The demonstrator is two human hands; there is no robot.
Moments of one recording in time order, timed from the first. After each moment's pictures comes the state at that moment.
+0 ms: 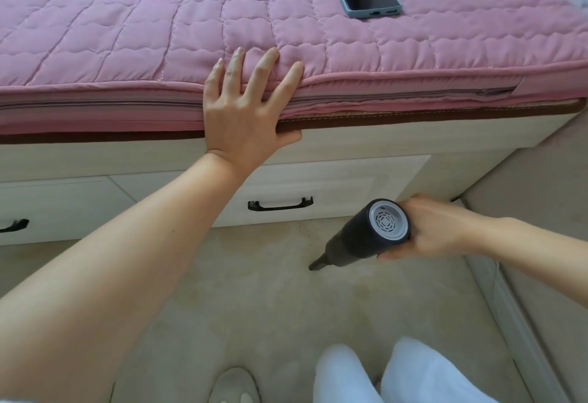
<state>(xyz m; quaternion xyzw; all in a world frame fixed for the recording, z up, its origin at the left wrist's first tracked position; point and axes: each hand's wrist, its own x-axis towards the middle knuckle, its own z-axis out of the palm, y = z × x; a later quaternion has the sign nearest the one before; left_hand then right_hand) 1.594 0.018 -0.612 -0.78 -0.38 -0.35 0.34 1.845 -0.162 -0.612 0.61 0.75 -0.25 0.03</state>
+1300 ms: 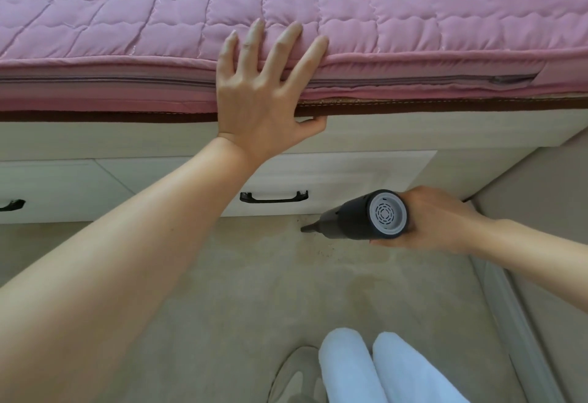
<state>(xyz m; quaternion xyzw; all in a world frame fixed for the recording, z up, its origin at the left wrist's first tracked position) 1.636 0.003 -0.605 -0.78 -0.37 -0.39 0.32 1.872 -0.153 -0.638 0.61 0.77 -0.18 0.00</state>
